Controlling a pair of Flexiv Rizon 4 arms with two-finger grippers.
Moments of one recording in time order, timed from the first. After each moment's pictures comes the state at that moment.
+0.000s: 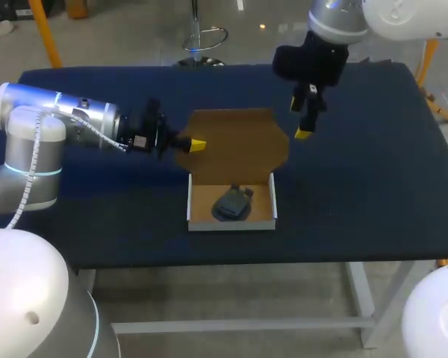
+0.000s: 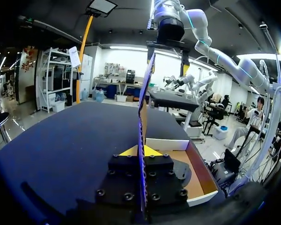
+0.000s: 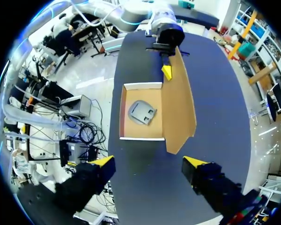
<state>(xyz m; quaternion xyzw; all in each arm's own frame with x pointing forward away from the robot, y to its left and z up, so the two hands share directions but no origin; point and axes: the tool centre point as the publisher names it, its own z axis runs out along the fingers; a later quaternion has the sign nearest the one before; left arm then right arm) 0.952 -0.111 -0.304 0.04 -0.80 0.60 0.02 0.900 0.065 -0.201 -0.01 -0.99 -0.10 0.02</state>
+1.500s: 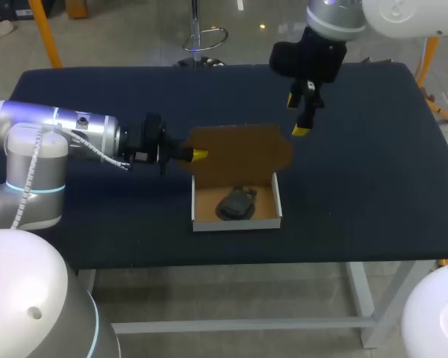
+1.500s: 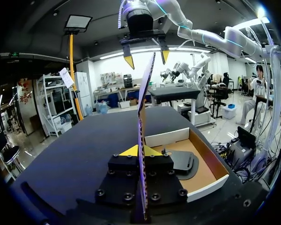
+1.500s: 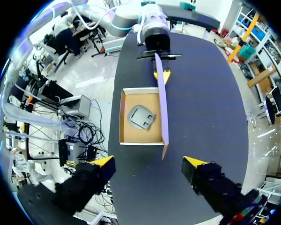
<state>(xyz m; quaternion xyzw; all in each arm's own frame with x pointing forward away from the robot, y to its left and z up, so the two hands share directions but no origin) 0.933 -0.116 -0.307 -0.04 -0.80 0.60 -0.08 0.900 0.072 -0.192 0.00 -0.99 -0.10 0.01</state>
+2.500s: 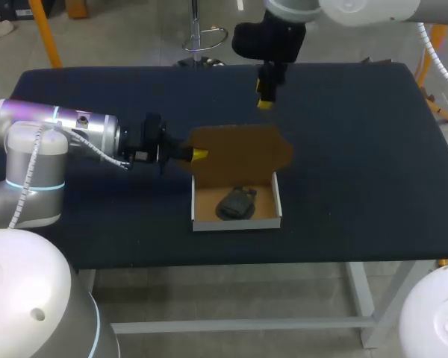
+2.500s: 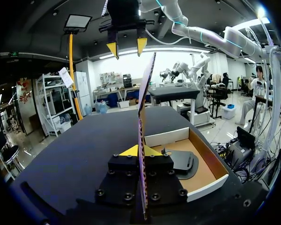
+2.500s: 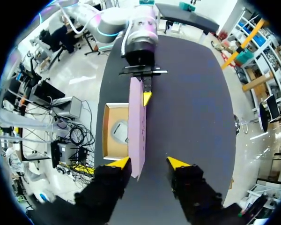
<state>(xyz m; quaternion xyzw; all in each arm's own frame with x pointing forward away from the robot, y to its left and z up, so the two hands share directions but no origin) 0.934 -0.115 -0.307 -0.04 -0.80 0.60 -0.08 0.949 0.138 -0.176 0.01 -1.00 -0.08 -0.02</state>
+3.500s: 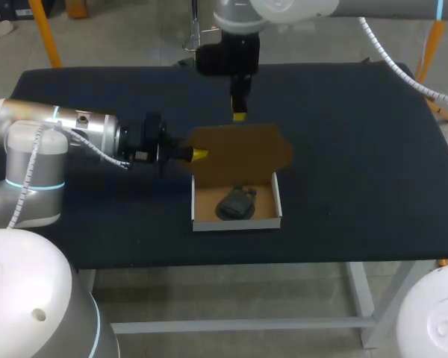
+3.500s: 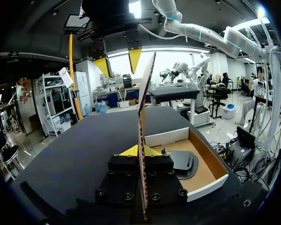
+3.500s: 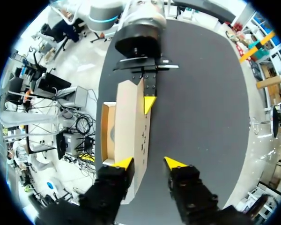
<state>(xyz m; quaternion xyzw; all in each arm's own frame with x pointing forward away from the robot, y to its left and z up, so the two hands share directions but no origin) 0.934 -0.115 -0.307 -0.04 -0.80 0.60 -0.08 0.954 0.182 -0.218 0.03 -1.00 -0.01 0.02</state>
